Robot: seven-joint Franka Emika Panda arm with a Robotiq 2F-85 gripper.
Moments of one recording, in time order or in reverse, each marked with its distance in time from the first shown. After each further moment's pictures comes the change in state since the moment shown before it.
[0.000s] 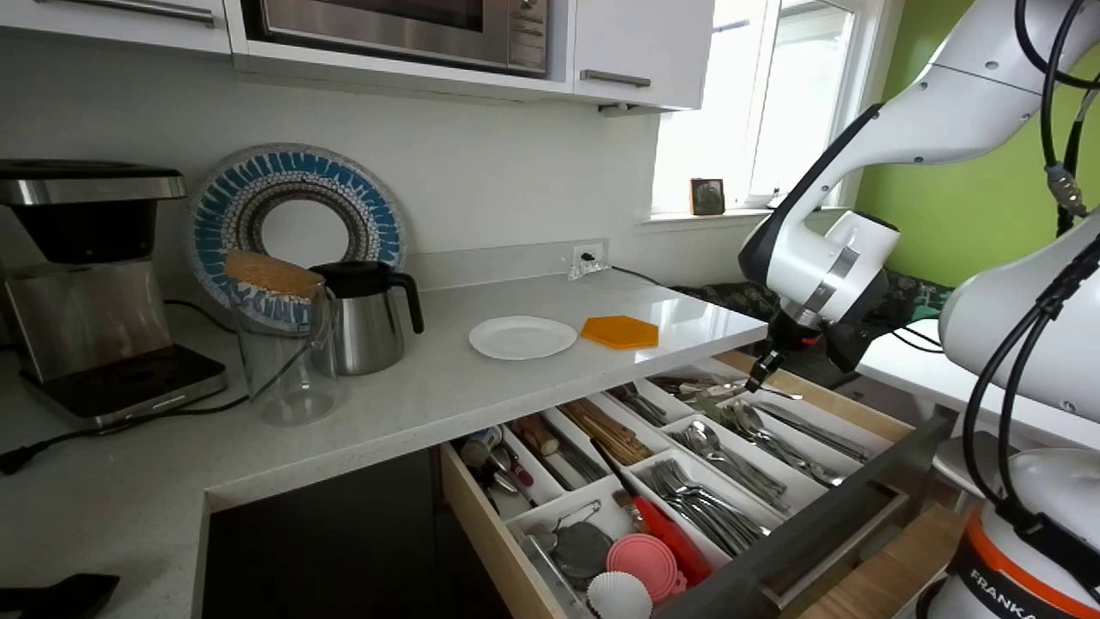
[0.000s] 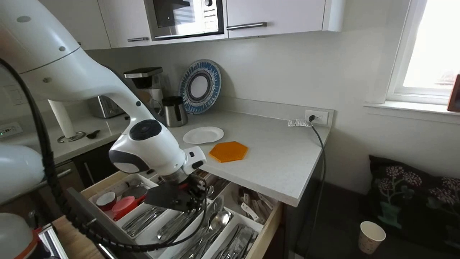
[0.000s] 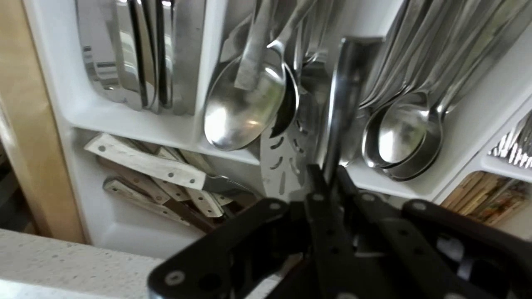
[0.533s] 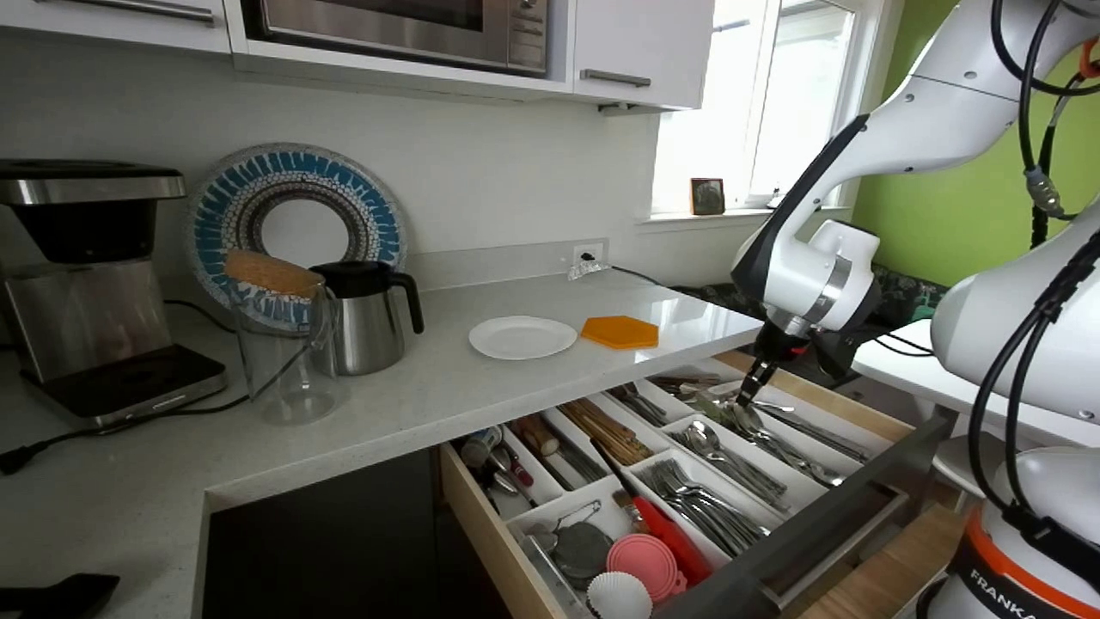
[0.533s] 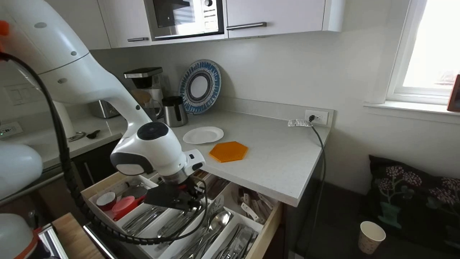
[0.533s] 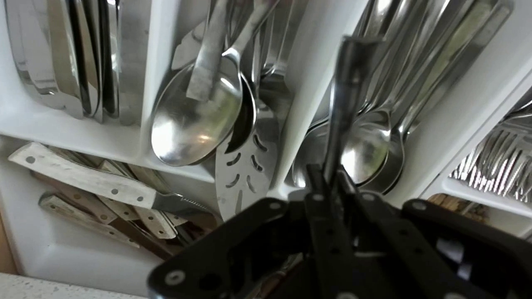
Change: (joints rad) arm 0.275 -0.002 -0.256 0.003 -0.132 -0.057 0.096
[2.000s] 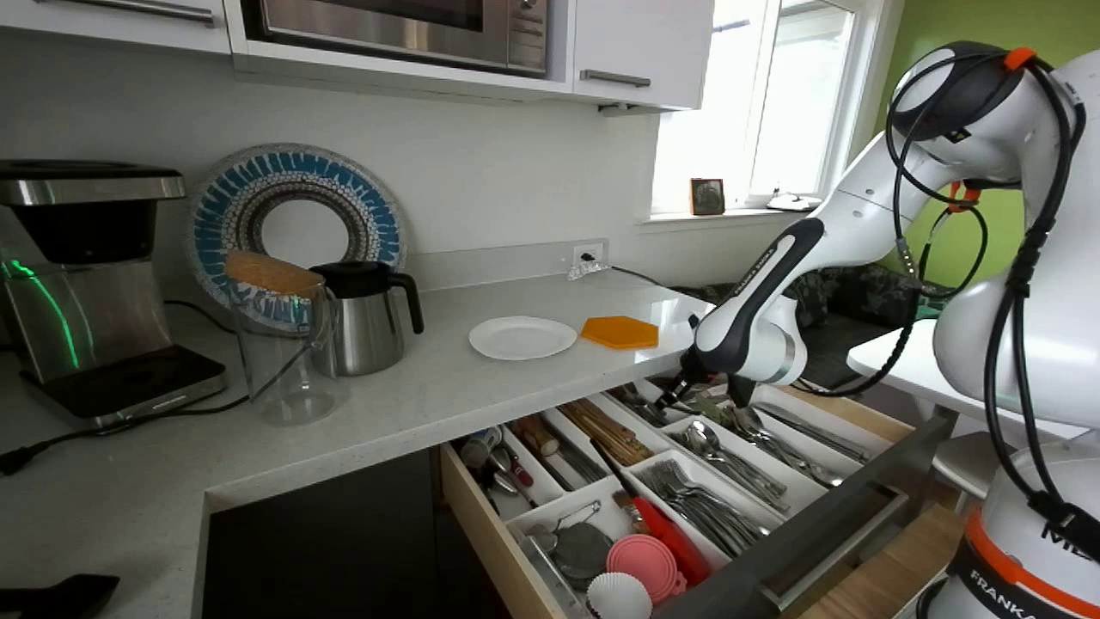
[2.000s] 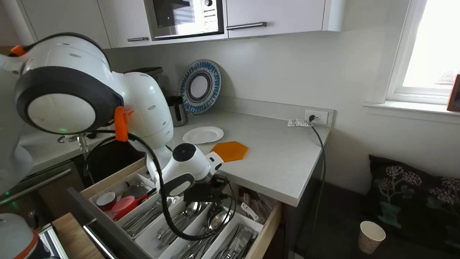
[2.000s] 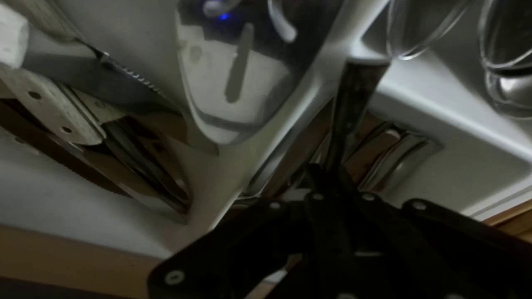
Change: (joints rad) arm 0.461 0.563 -0.460 0.365 -0.794 0.331 0.477
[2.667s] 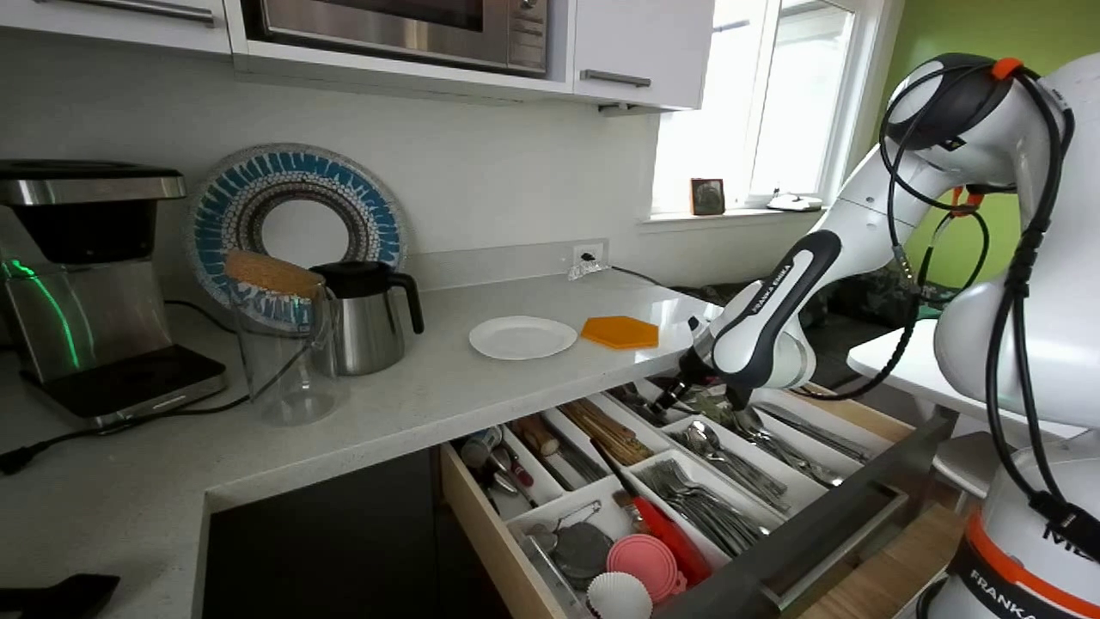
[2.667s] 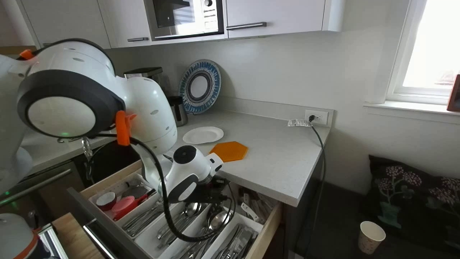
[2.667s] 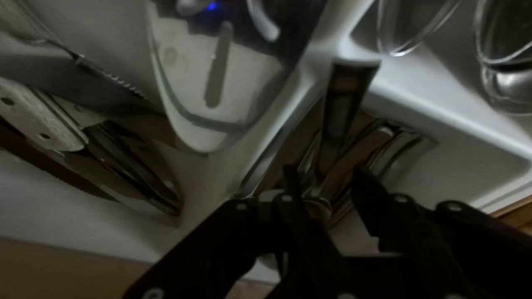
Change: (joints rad) arm 0.018 0.019 -0.071 0.032 -0.293 0.006 0.275
